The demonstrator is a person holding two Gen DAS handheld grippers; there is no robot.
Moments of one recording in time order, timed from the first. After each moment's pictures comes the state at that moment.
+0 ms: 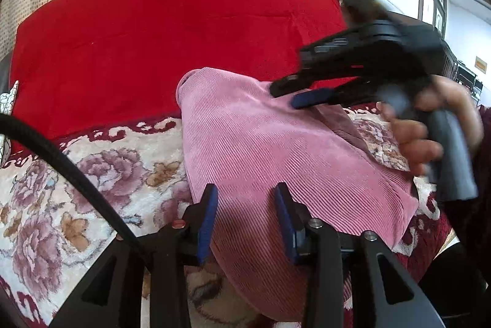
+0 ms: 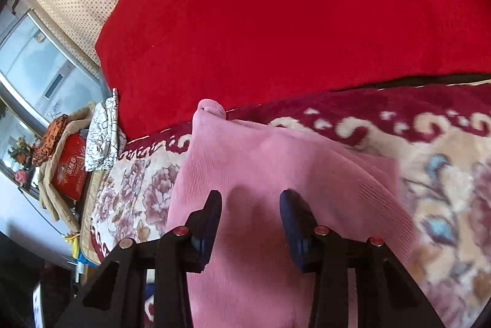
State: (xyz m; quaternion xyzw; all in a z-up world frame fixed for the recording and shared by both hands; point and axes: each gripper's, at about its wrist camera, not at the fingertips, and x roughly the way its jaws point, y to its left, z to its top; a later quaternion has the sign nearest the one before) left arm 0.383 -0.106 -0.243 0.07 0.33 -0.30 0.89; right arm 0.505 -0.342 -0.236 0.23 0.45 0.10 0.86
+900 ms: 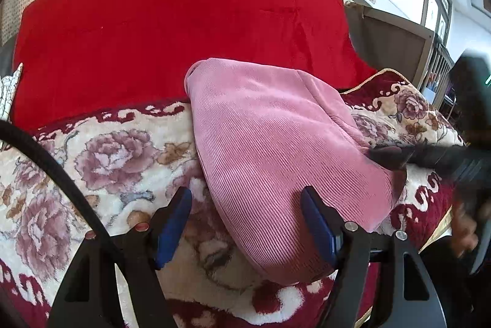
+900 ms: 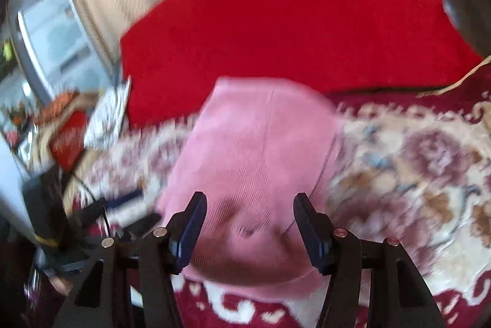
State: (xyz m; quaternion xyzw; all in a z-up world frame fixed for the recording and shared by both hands) left arm 0.367 -0.082 -0.232 0.05 0.35 -0.30 0.88; right arm 0.351 -0.327 -0.222 0.15 0.40 0.07 0.90
